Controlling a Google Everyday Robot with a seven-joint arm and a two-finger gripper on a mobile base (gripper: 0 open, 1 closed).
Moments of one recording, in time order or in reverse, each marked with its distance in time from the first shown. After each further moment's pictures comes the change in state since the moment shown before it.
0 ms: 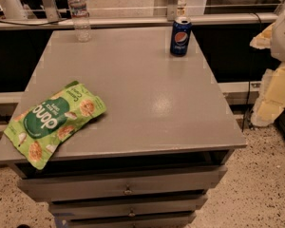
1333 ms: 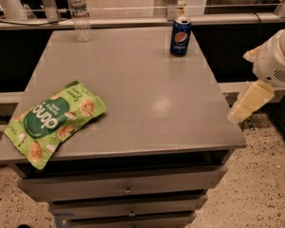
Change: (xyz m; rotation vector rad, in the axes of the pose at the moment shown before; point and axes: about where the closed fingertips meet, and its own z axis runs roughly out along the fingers) arm 0.015 -0.045 0.080 0.084 -0.124 0.130
